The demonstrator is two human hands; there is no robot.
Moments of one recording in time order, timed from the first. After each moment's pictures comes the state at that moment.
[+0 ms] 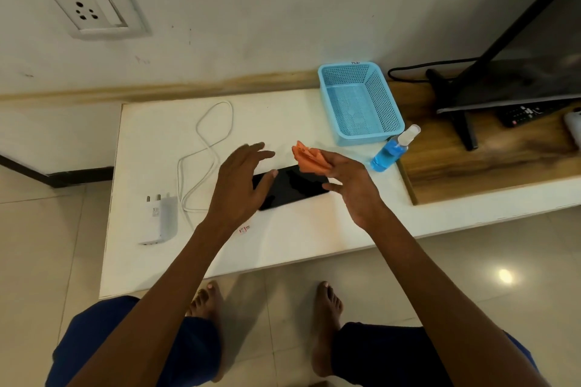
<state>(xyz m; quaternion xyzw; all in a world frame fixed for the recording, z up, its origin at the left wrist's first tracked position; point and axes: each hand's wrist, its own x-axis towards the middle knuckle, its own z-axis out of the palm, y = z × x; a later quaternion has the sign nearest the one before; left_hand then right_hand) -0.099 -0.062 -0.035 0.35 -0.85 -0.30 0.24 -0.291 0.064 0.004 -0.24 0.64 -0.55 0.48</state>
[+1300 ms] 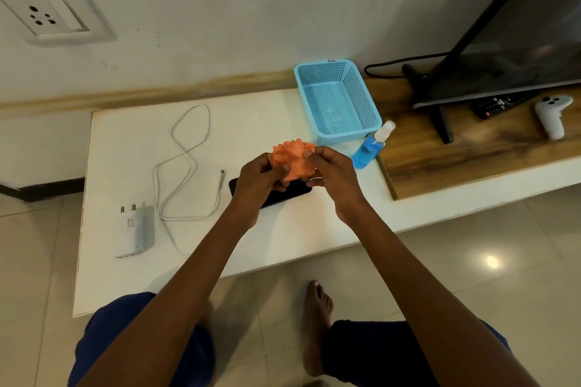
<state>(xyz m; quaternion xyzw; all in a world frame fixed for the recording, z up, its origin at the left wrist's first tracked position) -0.165 -0.031 -0.007 0.41 -0.55 -0.70 0.20 -0.297 0.059 0.005 -0.20 0.70 -0.57 0.38</state>
